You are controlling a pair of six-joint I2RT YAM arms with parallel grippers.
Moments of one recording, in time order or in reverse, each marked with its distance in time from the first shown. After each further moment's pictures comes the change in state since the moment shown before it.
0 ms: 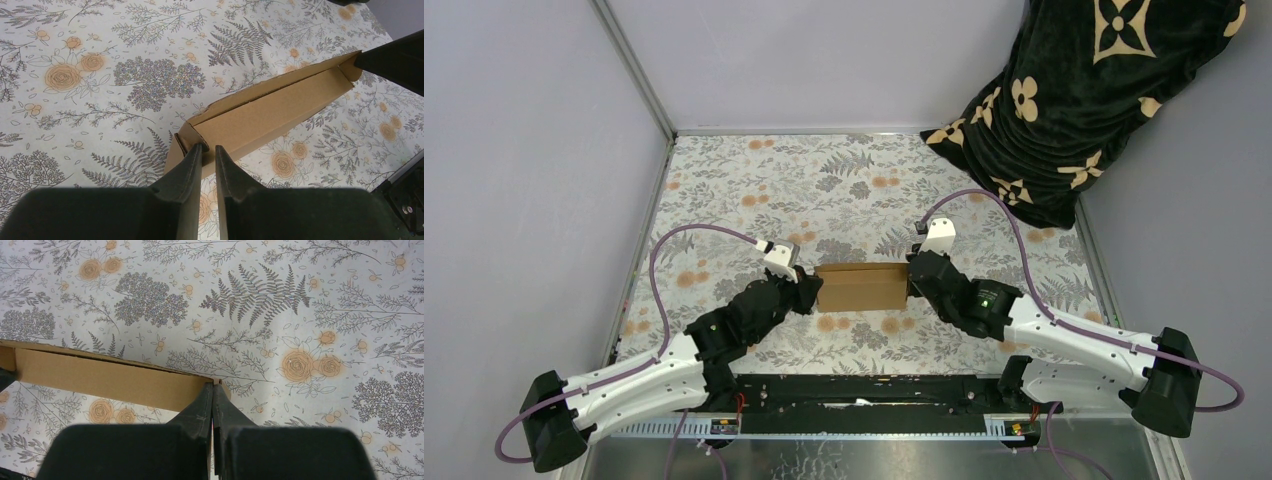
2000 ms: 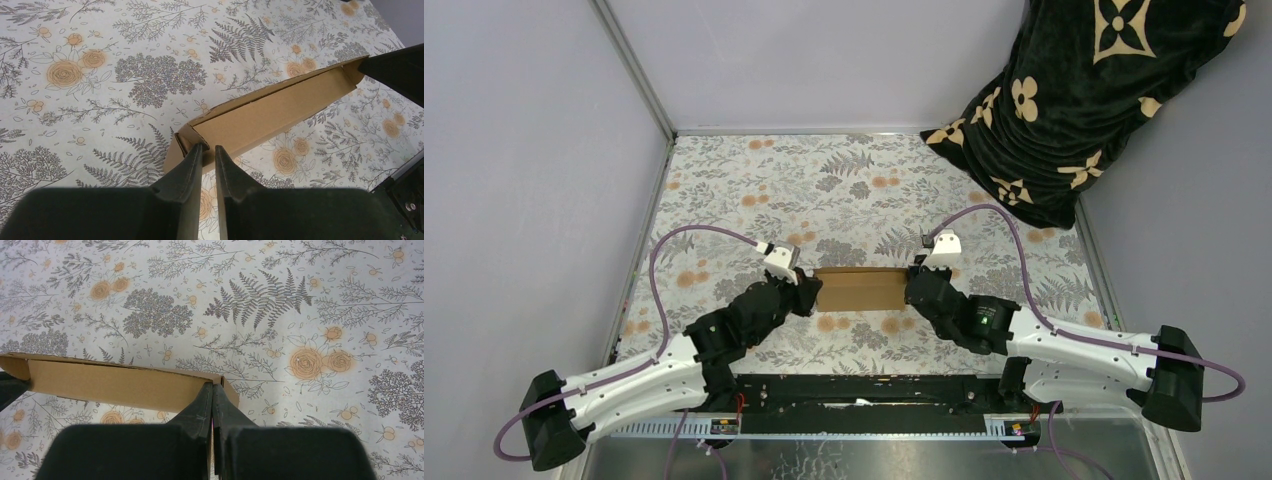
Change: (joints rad) left arm -0.018 -0.009 0.000 -0.021 -0.032 0.000; right arm 0.113 -0.034 -0.095 0.084 0.168 0.113
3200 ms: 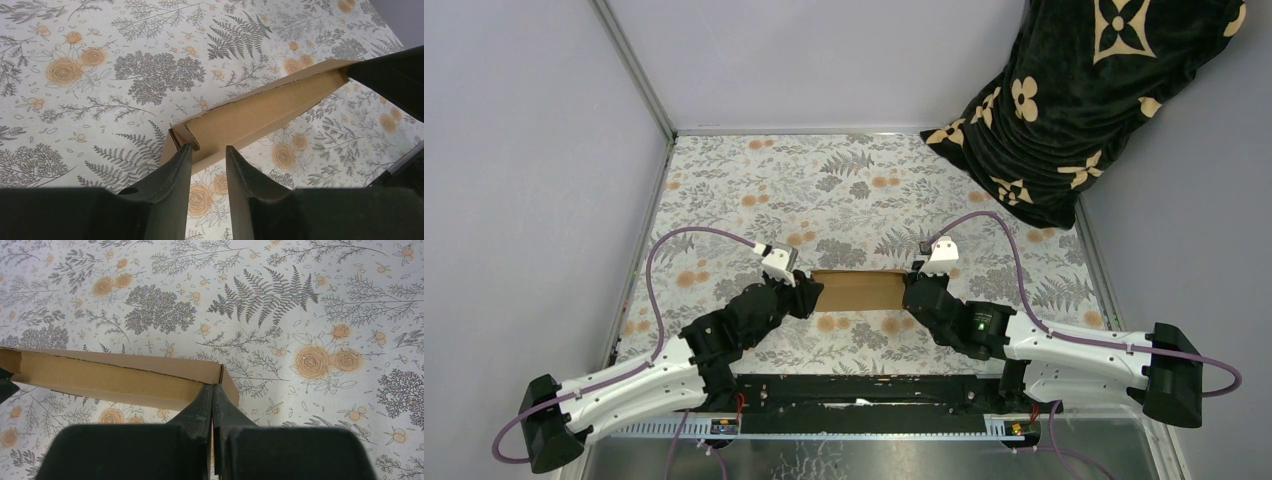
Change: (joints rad) left arm -0.004 -0.037 0.000 -0.040 0.002 0.004; right arm 0.035 0.011 -0.052 0.068 0.030 0.003
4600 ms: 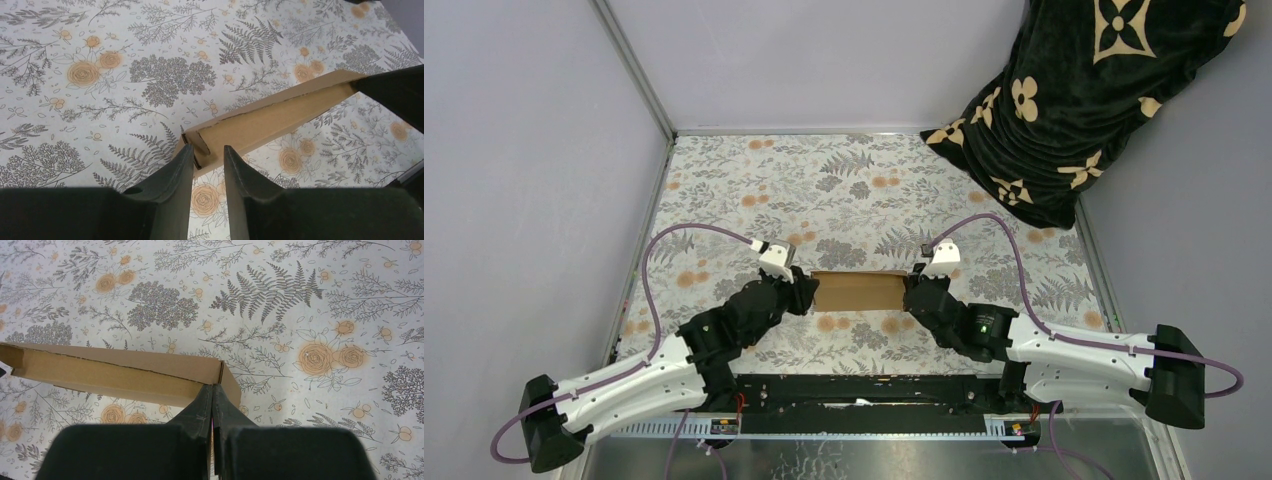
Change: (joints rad) left arm -0.002 -0.002 0.042 -0.068 -0.040 0.004; right arm 0.005 -0.020 -0.022 0.008 -0.009 0.008
